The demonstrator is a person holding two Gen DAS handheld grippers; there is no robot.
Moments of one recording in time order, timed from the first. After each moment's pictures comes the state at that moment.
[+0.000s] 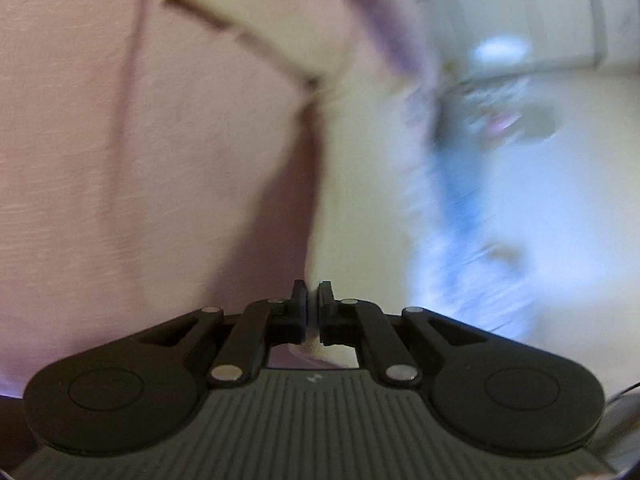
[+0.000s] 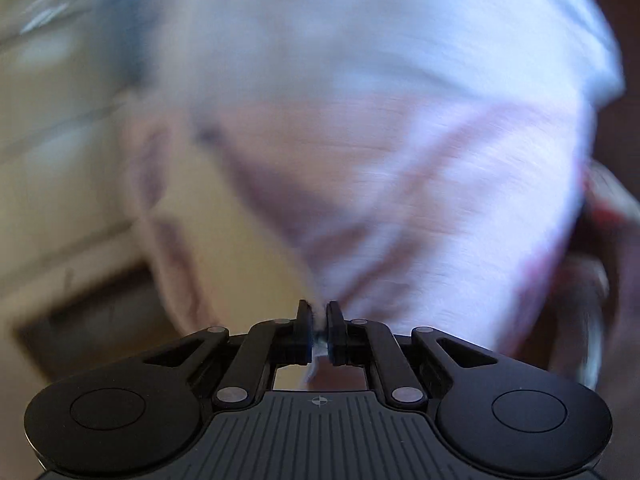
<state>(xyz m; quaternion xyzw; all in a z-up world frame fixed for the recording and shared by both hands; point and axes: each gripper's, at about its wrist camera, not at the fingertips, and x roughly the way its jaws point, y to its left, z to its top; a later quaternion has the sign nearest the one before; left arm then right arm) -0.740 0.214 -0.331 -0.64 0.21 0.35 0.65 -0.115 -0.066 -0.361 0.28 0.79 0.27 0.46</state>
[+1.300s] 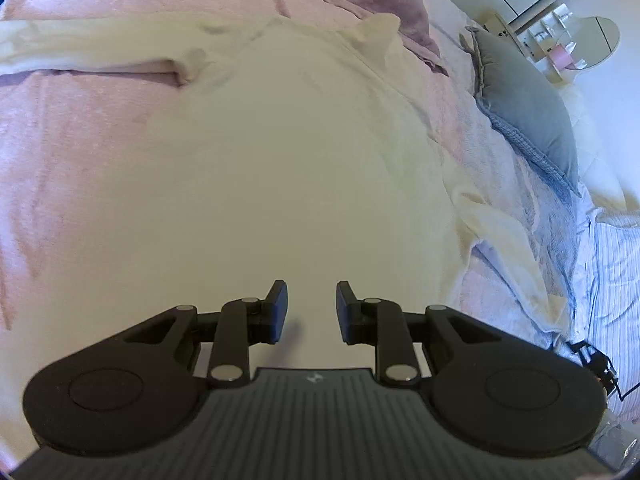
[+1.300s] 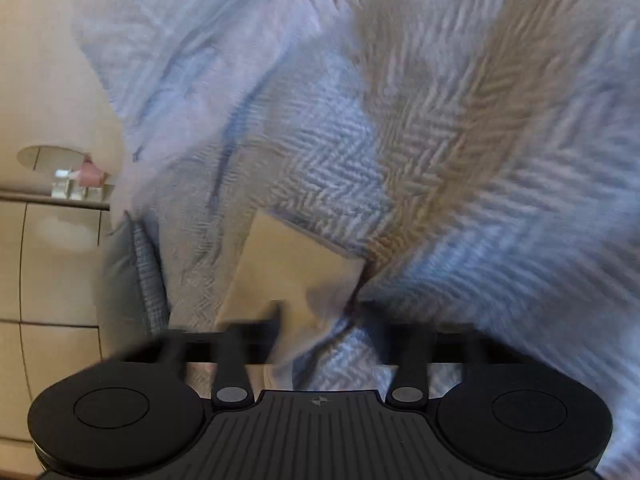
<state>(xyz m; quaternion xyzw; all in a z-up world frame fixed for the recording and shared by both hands) -0.480 0.269 -0.309 -0.51 0.29 0.45 0.68 0.248 0.071 -0.382 0.39 0.59 0.21 0.68</state>
